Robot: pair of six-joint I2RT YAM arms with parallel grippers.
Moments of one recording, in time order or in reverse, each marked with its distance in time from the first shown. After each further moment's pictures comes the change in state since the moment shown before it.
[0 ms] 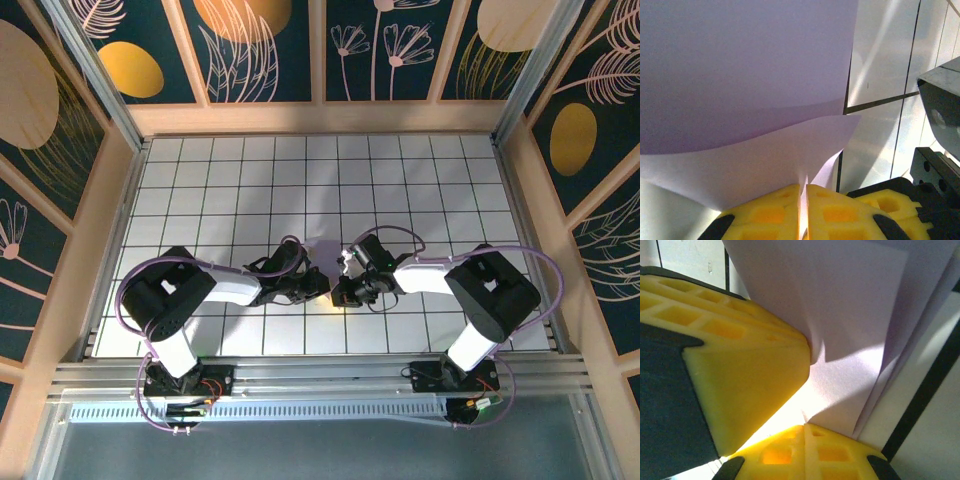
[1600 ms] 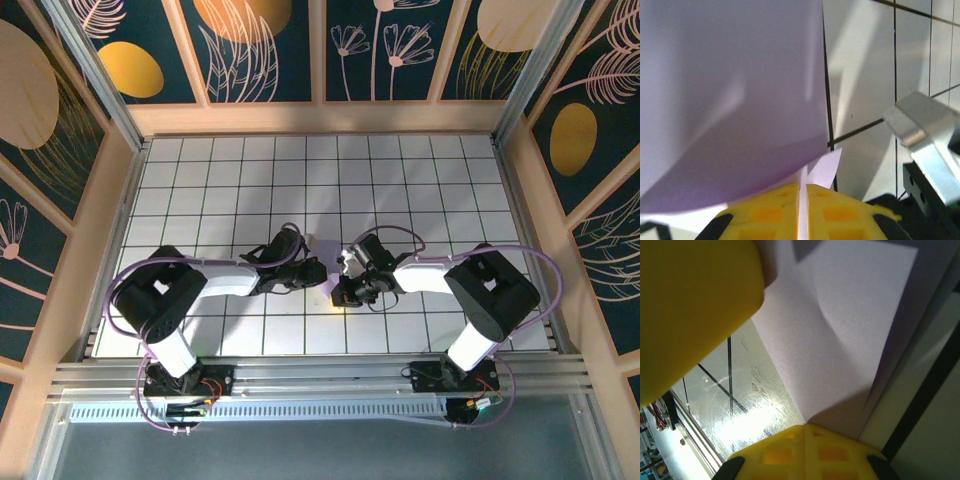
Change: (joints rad) left arm 0.051 -0.024 0.090 -0.135 -0.035 0.196; right arm -0.002 0.004 0.003 -0.006 -0.011 -0.004
